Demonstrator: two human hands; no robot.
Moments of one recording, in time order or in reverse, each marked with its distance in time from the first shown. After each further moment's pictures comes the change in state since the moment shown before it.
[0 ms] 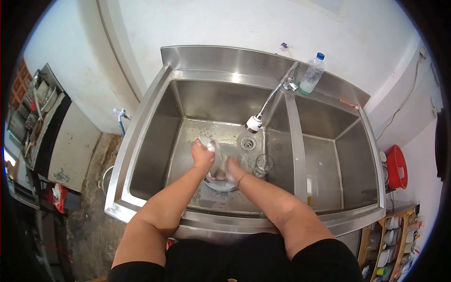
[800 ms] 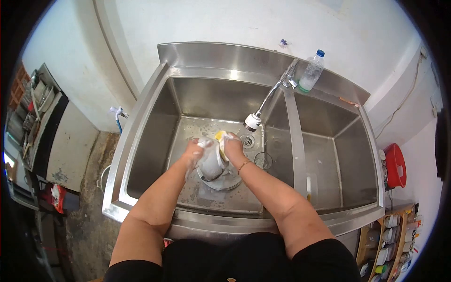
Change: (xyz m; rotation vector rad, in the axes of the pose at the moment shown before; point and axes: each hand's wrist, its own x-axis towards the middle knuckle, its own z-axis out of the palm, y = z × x) left_hand 0.014 0.020 -0.027 -0.207 -0.244 -0.402; right_hand 0.015 -0.041 0.021 -0.627 0.201 -0.777
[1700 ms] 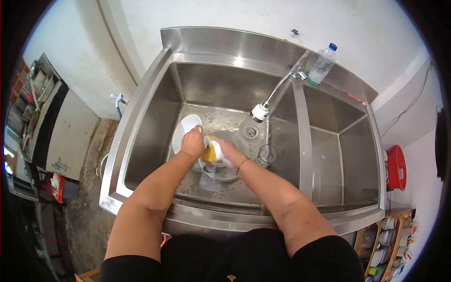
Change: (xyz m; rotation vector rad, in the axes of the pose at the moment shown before) left_hand 0.007 -0.012 -0.016 1.261 0.130 0.582; right_hand -0.022 0.005 0.010 0.502 -0.575 0.657
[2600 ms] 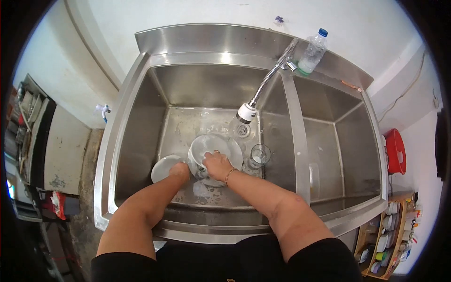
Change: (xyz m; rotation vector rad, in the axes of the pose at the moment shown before) left_hand -0.034 -0.046 0.060 0.433 -0.730 -0.224; right_hand 0.006 0.045 -0.033 -1.891 0.239 -0.585
